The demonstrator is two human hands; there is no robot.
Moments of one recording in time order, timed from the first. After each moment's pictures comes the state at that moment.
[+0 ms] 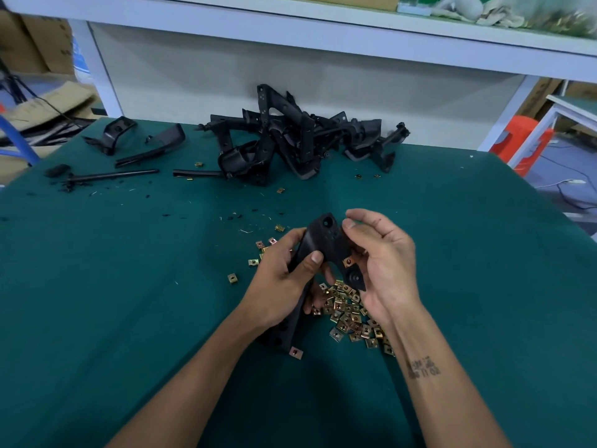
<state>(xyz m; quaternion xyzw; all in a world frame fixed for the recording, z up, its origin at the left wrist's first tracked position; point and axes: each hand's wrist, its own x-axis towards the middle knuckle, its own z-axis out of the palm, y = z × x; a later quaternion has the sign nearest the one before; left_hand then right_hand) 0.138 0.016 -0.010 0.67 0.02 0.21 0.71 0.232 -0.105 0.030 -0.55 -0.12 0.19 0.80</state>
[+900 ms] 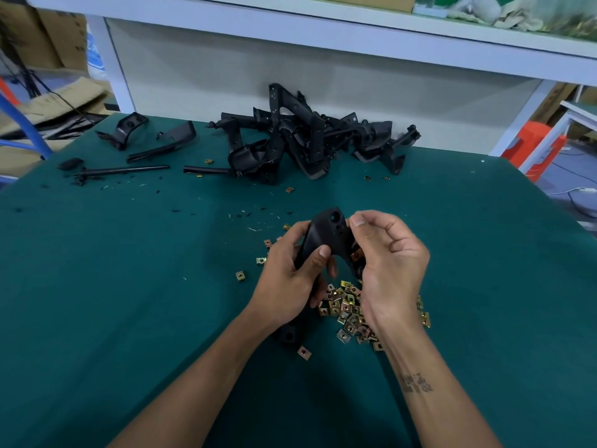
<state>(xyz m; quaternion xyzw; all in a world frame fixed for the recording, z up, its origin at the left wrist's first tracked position) 0.141 0.016 -0.012 0.68 0.03 0.27 0.68 0.214 -0.093 0.028 -0.57 -0.18 0.03 0.80</state>
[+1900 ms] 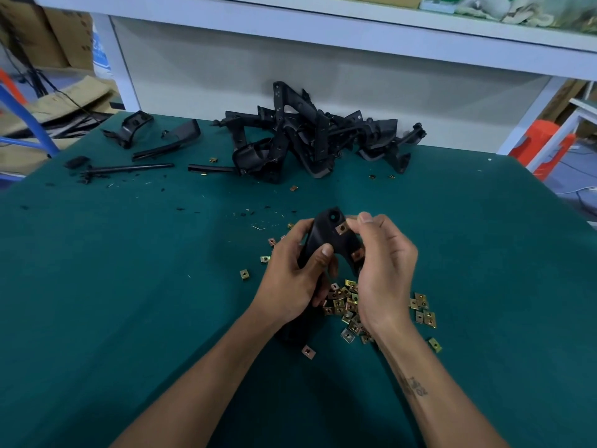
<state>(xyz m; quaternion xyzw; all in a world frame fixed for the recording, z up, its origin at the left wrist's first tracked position) 0.143 0.019 -0.018 0.68 0.03 0.27 0.68 0.211 -0.085 0.021 -0.61 -0.23 0.02 0.76</state>
